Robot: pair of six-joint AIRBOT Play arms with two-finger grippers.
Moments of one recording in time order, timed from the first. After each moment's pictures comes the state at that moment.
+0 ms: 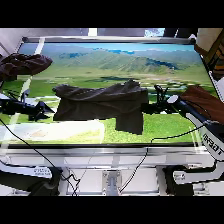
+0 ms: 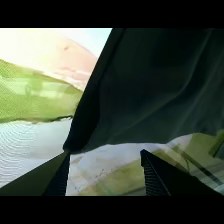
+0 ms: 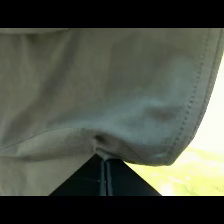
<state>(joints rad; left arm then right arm) 0.52 -1.58 1.07 0.95 -1.33 -1.18 0.03 -1.50 0.88 -0.84 0.76 1.15</state>
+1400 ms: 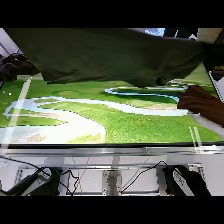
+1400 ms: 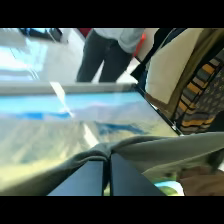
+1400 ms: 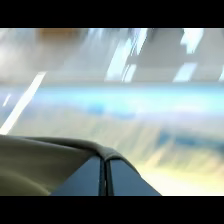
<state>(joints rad) 0.48 -1.12 1.92 0.39 -1.33 -1.15 -0.28 -0.78 1.30 -0.88 0.81 1.06</state>
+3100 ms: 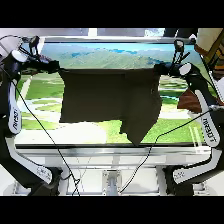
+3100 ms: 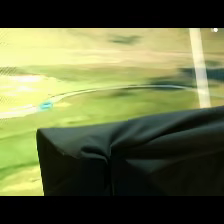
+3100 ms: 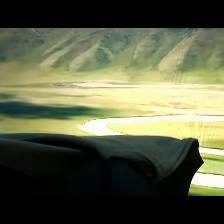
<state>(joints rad) 0.16 -1.82 1.82 1.05 -1.06 -1.21 -0.04 -1.65 1.47 -1.13 0.61 1.28</state>
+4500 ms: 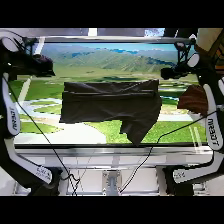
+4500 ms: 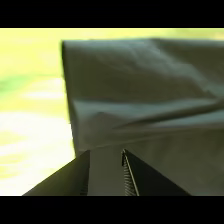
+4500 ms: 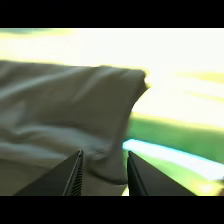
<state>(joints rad) 0.16 -1.73 2.07 1.31 -1.52 -1.42 -0.07 -1.55 1.66 -1.45 1.08 1.36</state>
